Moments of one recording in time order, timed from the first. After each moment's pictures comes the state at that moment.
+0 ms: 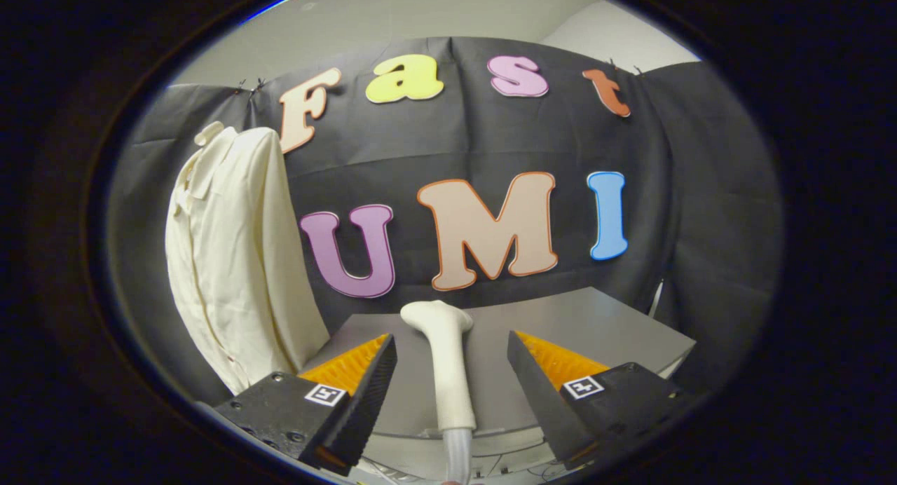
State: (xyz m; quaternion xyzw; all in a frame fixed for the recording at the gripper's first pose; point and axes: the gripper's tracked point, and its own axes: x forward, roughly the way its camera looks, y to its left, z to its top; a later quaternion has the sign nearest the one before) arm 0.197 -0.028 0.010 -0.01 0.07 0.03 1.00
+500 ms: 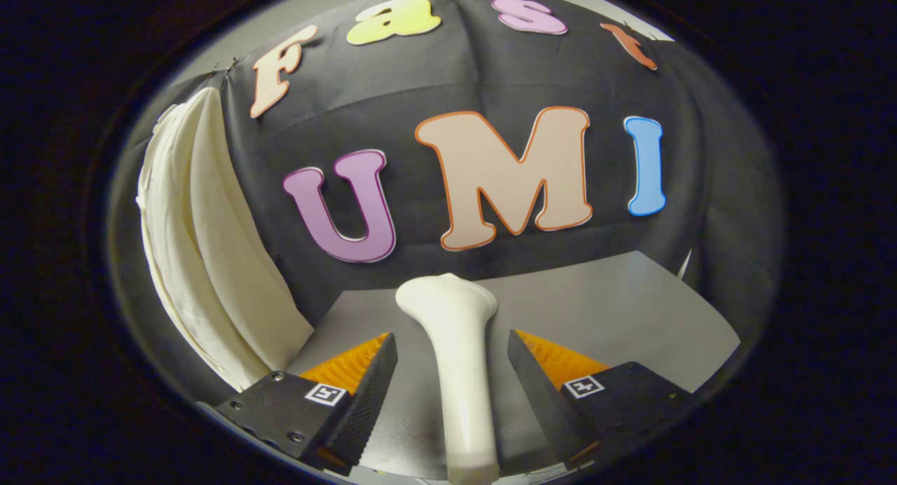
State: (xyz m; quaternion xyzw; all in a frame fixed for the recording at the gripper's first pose) arm 0.275 -0.011 -0.021 0.00 0.20 0.04 0.98
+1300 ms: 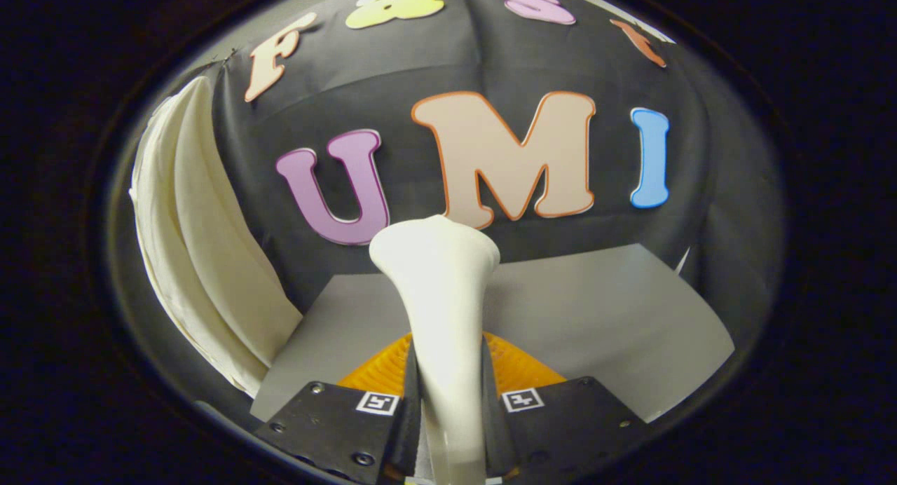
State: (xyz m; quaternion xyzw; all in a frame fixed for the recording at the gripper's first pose) arm 0.262 -0.023 -0.007 -0.01 0.20 0.03 0.98
